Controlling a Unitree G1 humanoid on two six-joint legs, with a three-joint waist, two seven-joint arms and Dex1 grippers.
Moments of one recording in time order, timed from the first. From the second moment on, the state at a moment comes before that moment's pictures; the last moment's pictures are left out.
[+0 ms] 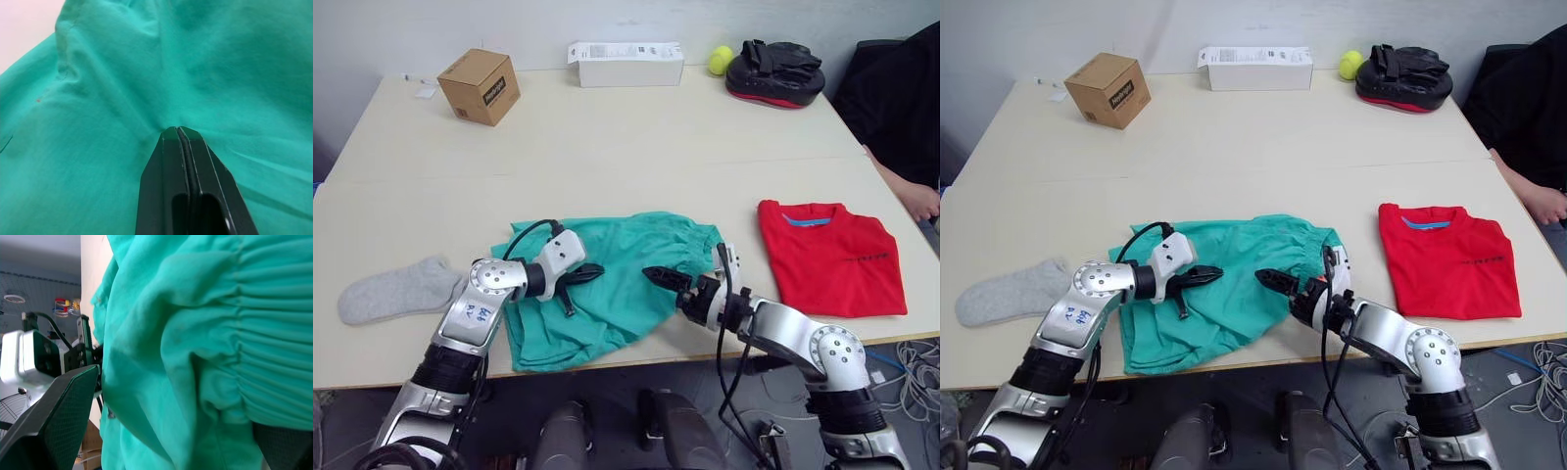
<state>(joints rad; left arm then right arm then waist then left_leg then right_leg) -0.40 0.54 -0.17 -0.01 -0.09 0.37 -0.84 -0.24 -0.39 0.04 -0.19 1.82 0.86 -0.38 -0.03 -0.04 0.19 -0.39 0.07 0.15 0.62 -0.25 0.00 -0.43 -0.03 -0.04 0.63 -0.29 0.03</state>
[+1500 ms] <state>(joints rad) -0.17 0.55 0.07 -0.30 -0.27 0.68 -0.69 -0.68 -0.41 0.65 -0.03 0.07 0.17 0.82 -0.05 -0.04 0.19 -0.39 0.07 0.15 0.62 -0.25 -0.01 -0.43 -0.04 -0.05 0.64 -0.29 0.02</state>
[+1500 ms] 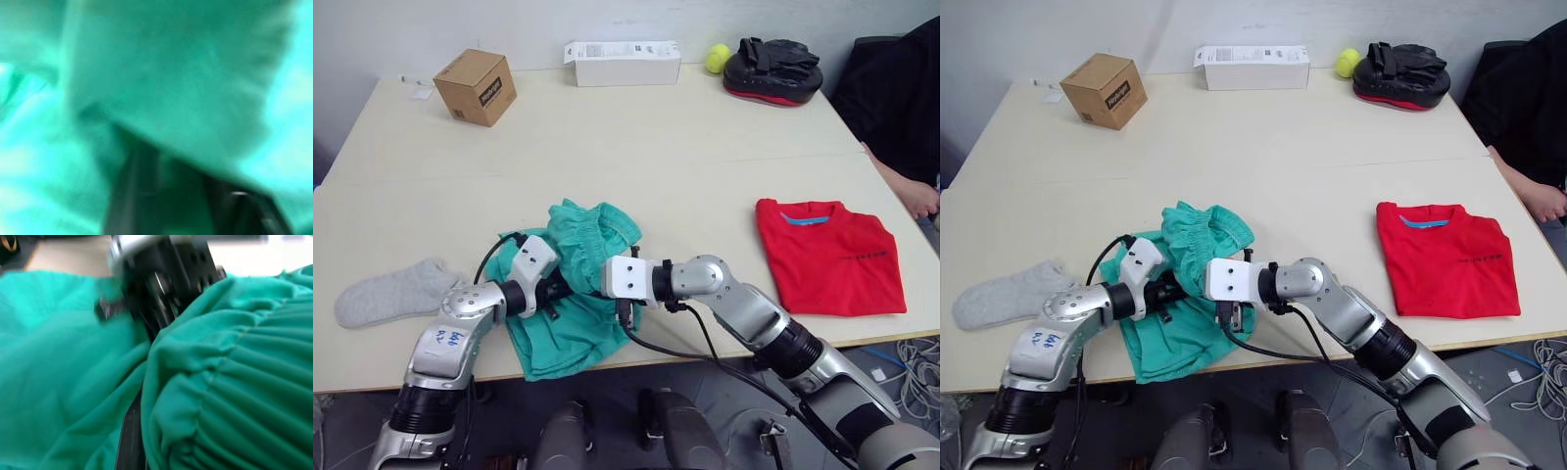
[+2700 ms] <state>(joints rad) -0.07 1.03 0.58 -0.37 -0.73 0.96 -0.91 -0.75 -0.41 0.57 0.07 0.24 -0.38 1.19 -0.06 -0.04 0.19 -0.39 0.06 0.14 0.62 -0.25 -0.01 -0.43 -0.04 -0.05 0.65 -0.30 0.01</state>
